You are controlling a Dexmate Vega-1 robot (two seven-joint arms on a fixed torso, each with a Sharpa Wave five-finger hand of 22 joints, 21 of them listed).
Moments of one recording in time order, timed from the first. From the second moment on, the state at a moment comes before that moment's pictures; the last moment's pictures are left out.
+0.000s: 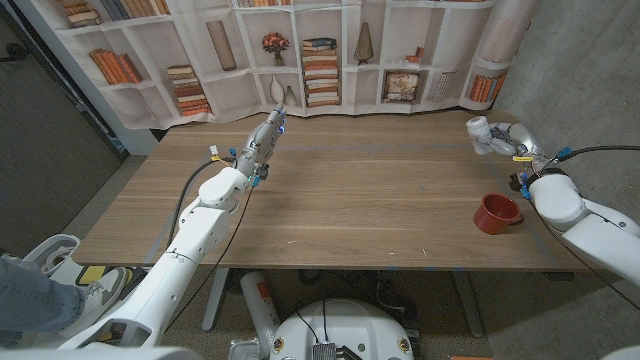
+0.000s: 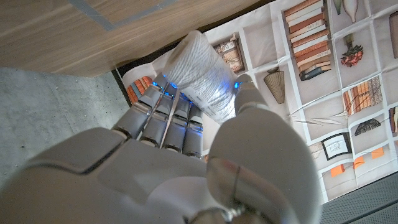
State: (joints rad) left arm 0.94 0.38 0.17 -1.60 -0.39 -0.06 -0.10; left_hand 0.38 0.01 0.07 0.09 0.40 0.02 0.04 0.20 0.19 -0.02 -0.01 0.21 0.19 -0.12 0.01 0.19 0.18 -0.17 -0.03 0.20 0.18; right arm -1.26 -0.98 -0.05 -1.80 0.17 -0.05 -0.41; right_hand 0.79 0.04 0.34 -0.14 0.23 0.67 0.03 0.27 0.19 0.61 -0.02 0.29 0.18 0.52 -0.05 0.20 0.18 0.55 -0.05 0.23 0.18
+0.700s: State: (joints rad) left arm 0.95 0.38 0.18 -1.62 -0.38 -0.04 -0.09; left_hand 0.38 0.01 0.07 0.09 0.40 0.02 0.04 0.20 0.19 -0.02 -0.01 0.21 0.19 -0.12 0.01 0.19 0.18 -0.17 -0.03 0.20 0.18; right arm -1.36 -0.94 0.04 -1.77 0.25 0.10 -0.32; right_hand 0.79 0.04 0.35 -0.15 0.22 0.68 0.03 0.26 0.19 0.61 -0.03 0.28 0.18 0.52 -0.05 0.20 0.18 0.55 -0.05 0.22 0.18
